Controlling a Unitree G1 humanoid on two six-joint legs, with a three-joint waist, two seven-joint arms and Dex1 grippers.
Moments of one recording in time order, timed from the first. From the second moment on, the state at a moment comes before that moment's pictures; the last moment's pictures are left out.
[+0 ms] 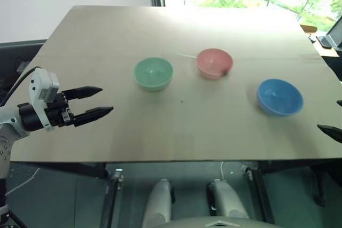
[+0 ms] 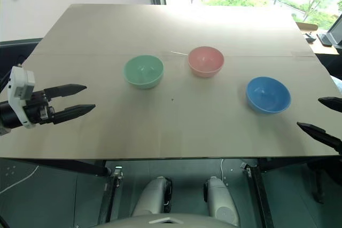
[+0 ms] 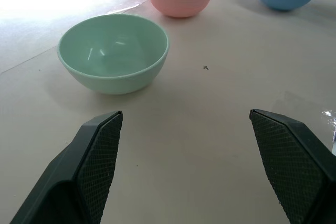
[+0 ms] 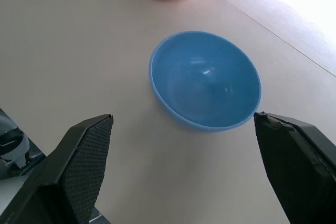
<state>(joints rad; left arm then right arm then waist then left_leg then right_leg) -0.06 1.02 0.48 -0.07 -0.66 0.47 -1.22 0.34 -0.99 -0.88 -0.41 0.57 0.57 1.13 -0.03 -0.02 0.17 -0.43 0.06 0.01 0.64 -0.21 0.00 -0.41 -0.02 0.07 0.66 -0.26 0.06</state>
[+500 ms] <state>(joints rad) -0.19 0.97 0.38 -0.13 -0.68 0.45 -1.22 0.12 -1.01 -0.61 -0.47 0.56 0.64 0.95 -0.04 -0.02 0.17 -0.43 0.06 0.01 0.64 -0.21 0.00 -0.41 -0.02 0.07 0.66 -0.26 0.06</state>
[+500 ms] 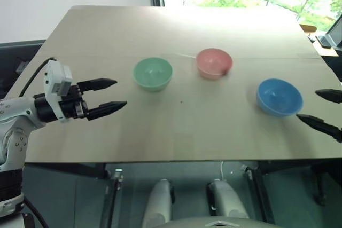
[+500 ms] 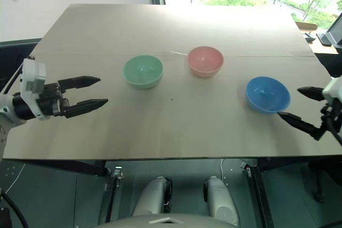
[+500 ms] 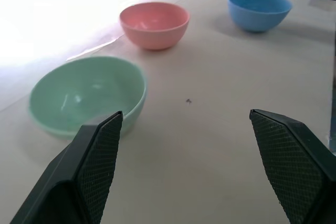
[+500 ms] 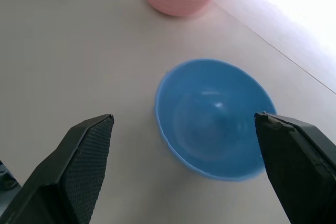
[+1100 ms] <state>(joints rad) -0.14 0.72 0.27 -0.43 -0.66 0.54 -0.81 -0.82 -0.59 0.31 0.32 0.00 0.05 0.89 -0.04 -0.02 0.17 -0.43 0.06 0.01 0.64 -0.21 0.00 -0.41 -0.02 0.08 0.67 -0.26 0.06</state>
